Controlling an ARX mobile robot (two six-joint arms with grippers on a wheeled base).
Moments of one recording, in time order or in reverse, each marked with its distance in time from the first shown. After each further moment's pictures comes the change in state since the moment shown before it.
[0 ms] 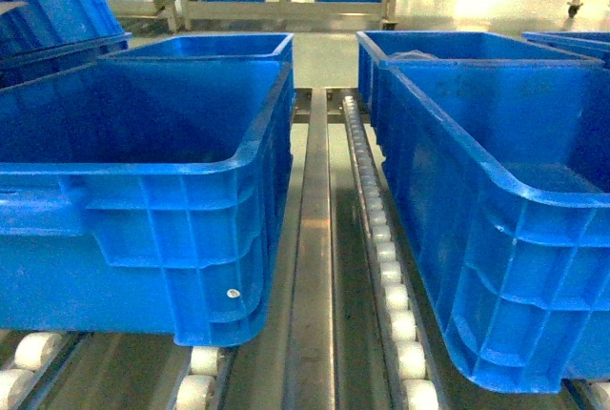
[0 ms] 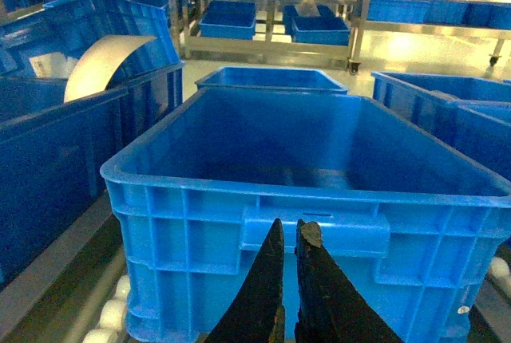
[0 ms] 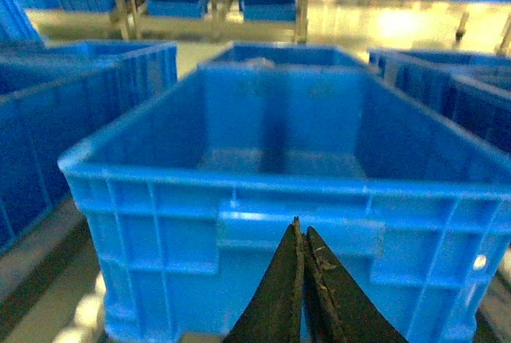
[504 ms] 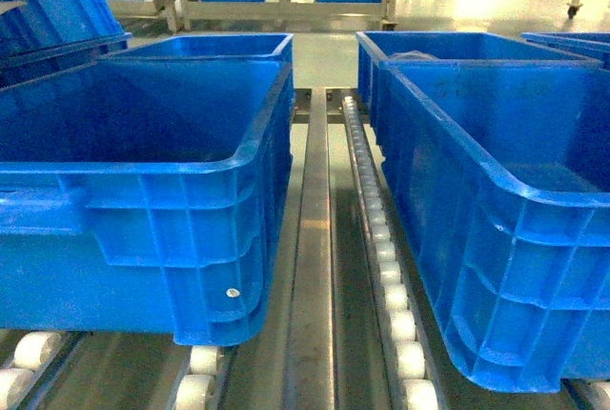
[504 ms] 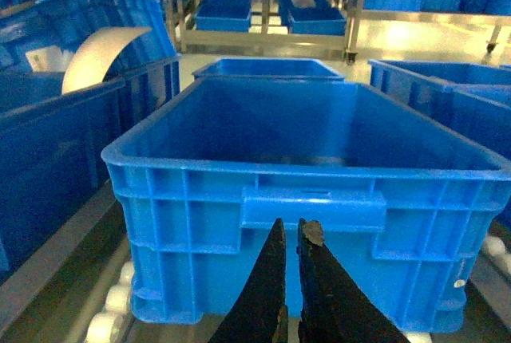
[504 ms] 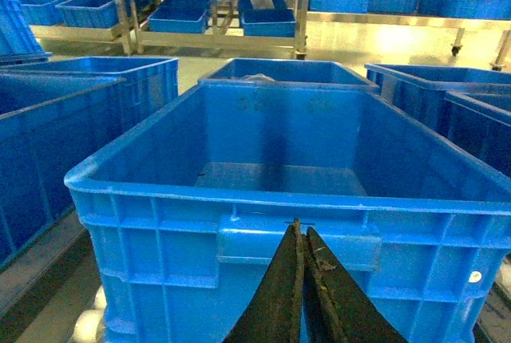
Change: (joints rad) left arm 0.000 -0.159 0.000 -0.182 0.002 0.003; right arm 0.000 -0.027 0.000 0.004 0.000 0.000
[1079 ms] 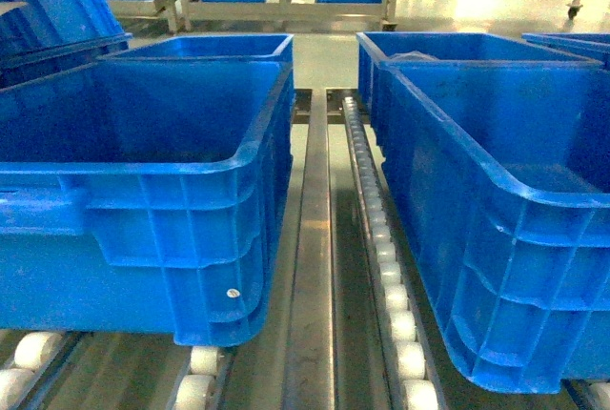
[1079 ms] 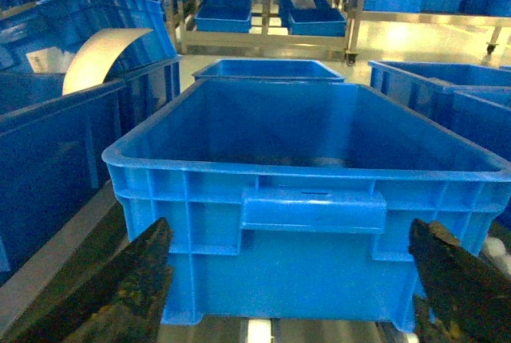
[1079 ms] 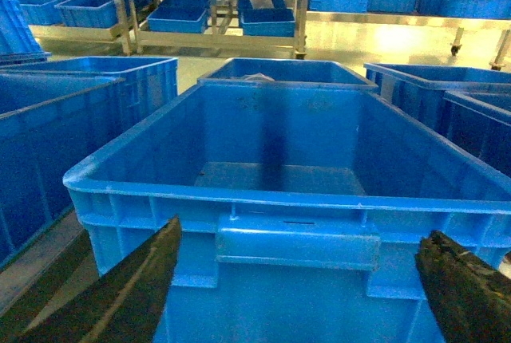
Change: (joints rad) left arm 0.000 0.000 0.000 0.005 0.002 0.000; right arm 0.000 0.000 0.000 0.002 0.000 0.000
